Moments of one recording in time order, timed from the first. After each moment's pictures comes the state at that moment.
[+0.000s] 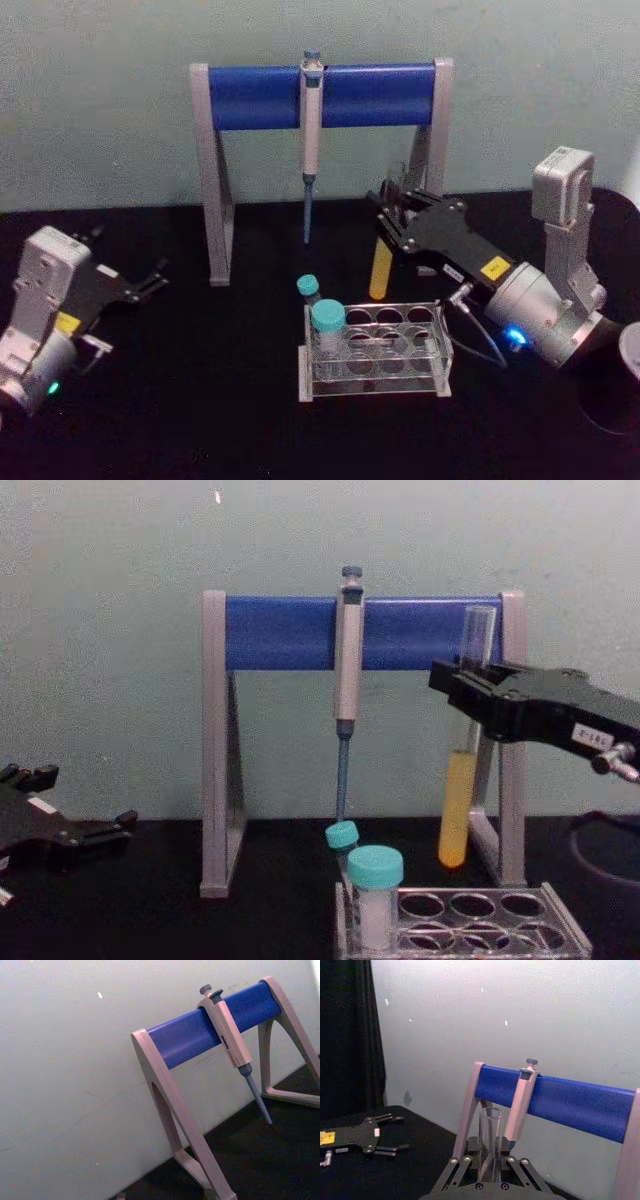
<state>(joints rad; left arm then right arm) -0.20 0.60 0.45 -1.41 -0.25 -0.12 0.03 0.23 0.36 -0.35 -1.54 0.41 -0.10 0.43</state>
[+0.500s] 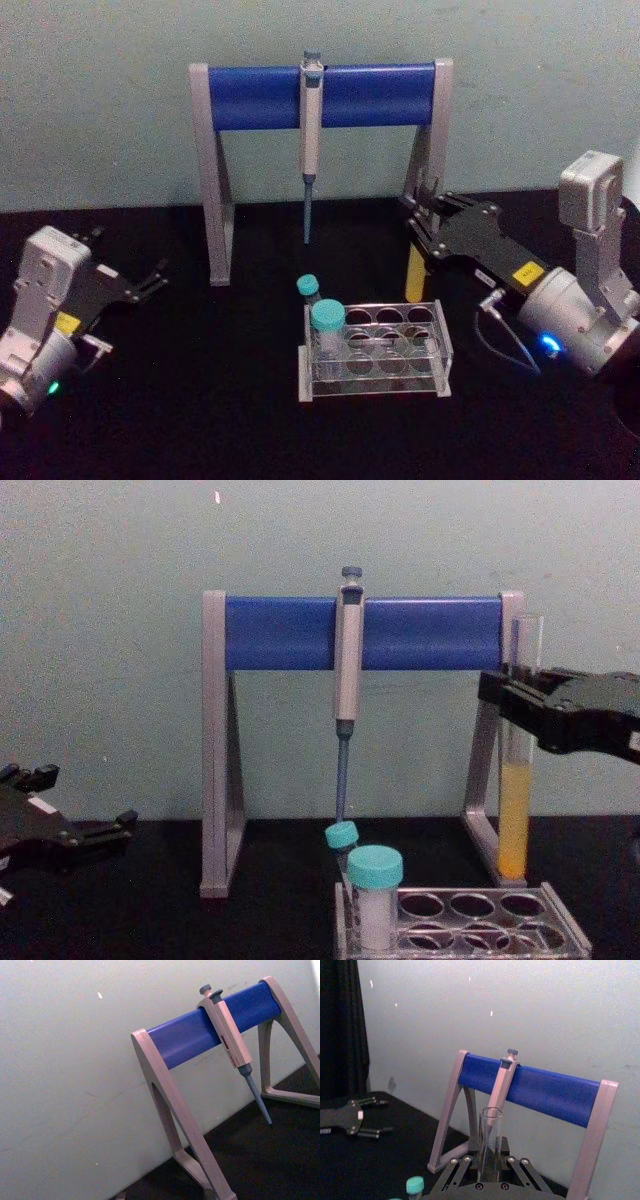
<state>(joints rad) -0.20 0.60 0.45 -1.41 -0.25 -0.12 0.03 0.17 0.41 -0.31 -1.61 0.37 -0.07 0.40</state>
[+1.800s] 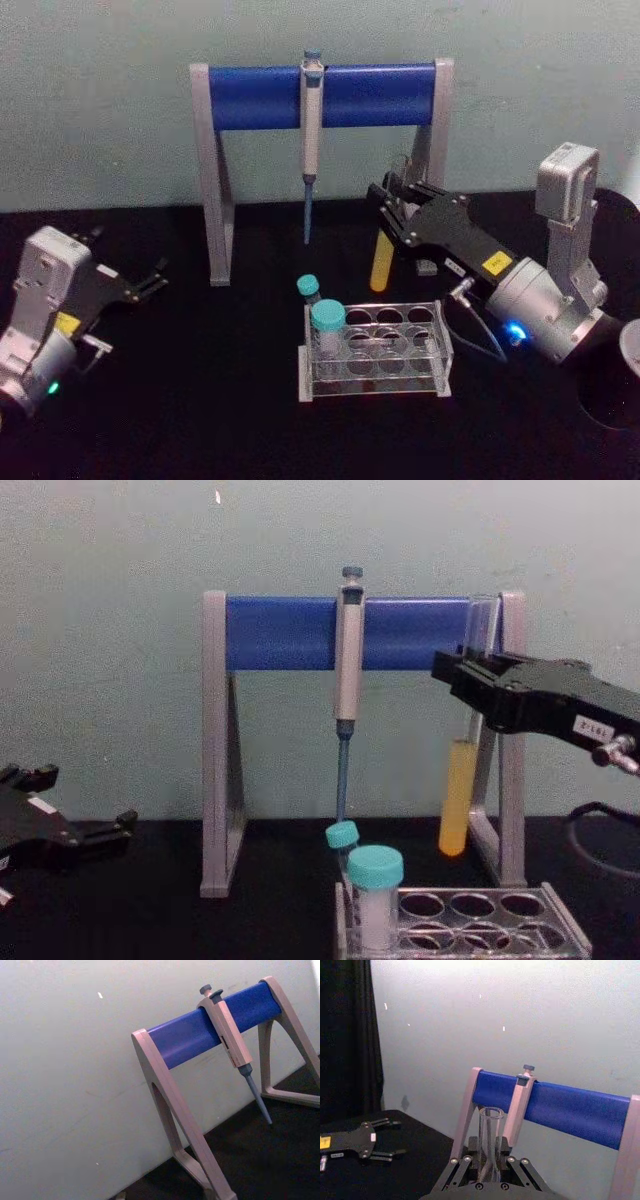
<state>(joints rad) -0.20 0.60 0.45 -1.41 -0.25 -0.12 0.03 0.24 0.36 -0.36 -1.53 0.42 -0.13 0.43</state>
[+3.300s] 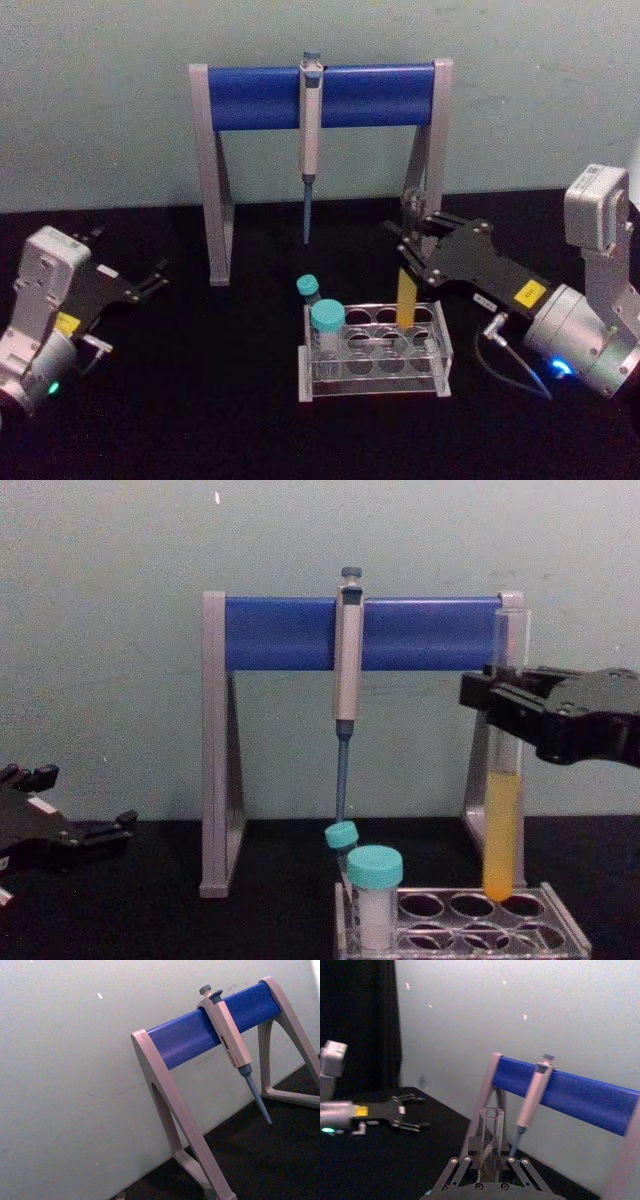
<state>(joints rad) -0.20 0.60 0.45 -1.41 -0.25 -0.12 0.03 0.11 0.47 -0.31 -1.73 0.40 -0.02 0.46</state>
